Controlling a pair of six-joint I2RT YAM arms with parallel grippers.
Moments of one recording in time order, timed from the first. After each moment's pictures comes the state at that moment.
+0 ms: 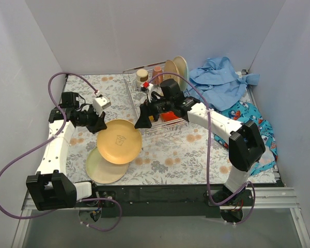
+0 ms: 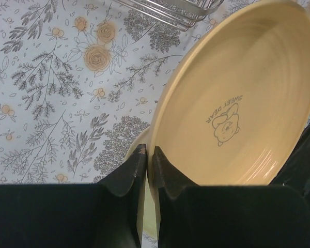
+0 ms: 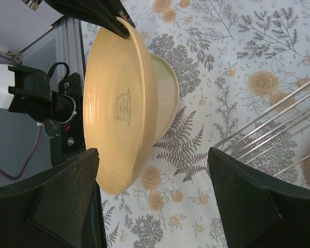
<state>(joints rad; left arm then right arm) 0.08 1.23 1.14 -0.97 0.67 0.78 0.73 1.75 1.43 -0.20 -0.78 0.11</state>
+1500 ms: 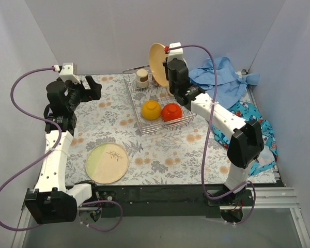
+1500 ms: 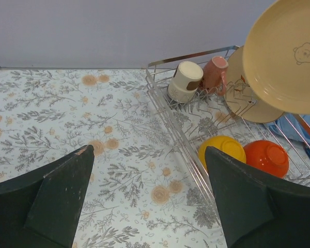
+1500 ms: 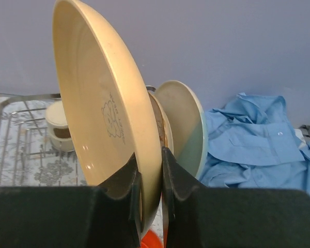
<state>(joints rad) 0.07 1.10 1.13 -0.17 0.27 -0.15 0.69 1.79 1.65 0.03 0.59 -0.04</state>
